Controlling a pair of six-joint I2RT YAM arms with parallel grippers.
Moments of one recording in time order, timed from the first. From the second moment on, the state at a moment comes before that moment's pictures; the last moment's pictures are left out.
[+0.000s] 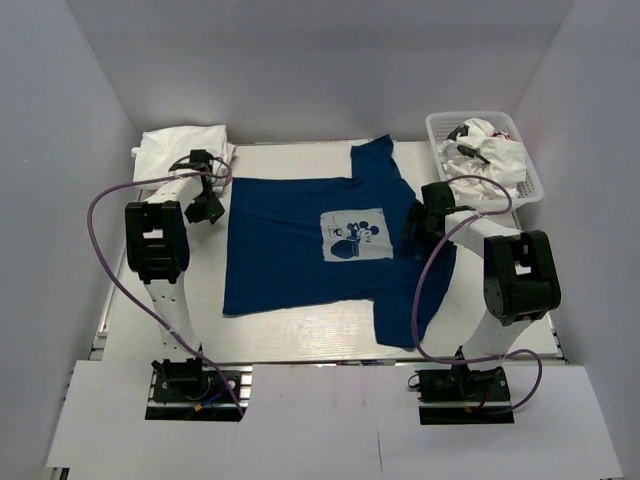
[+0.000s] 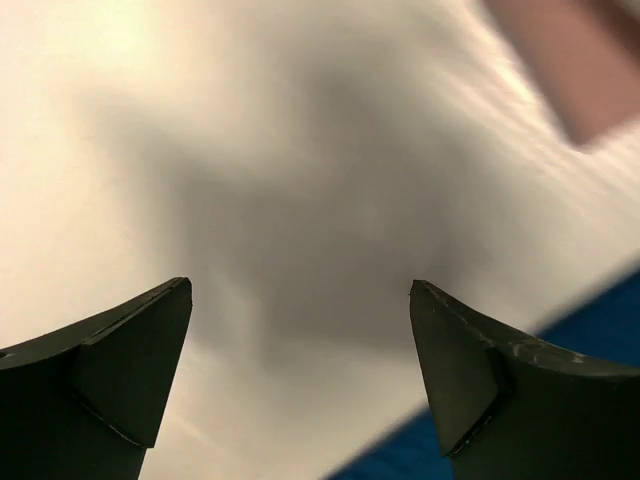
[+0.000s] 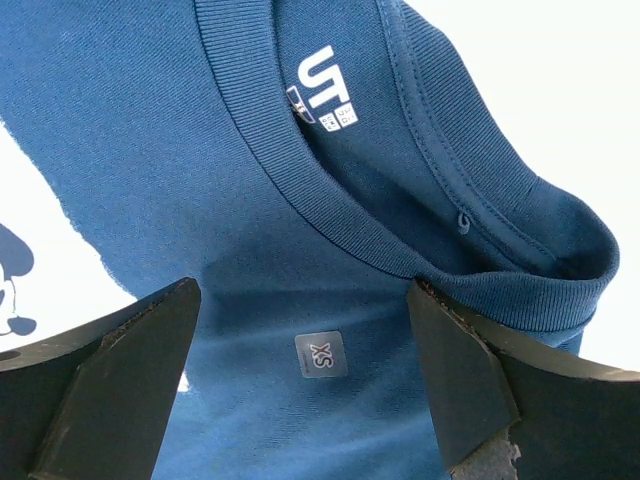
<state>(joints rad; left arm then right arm) 0.00 2.13 1.63 -0.81 -0.44 -0.55 0.20 1.73 1.02 -0.36 0.14 0.50</state>
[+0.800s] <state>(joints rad) -0.08 1.96 1.54 -0.41 0.27 -0.45 0.20 1.77 1.34 -0.34 0.03 0.29</state>
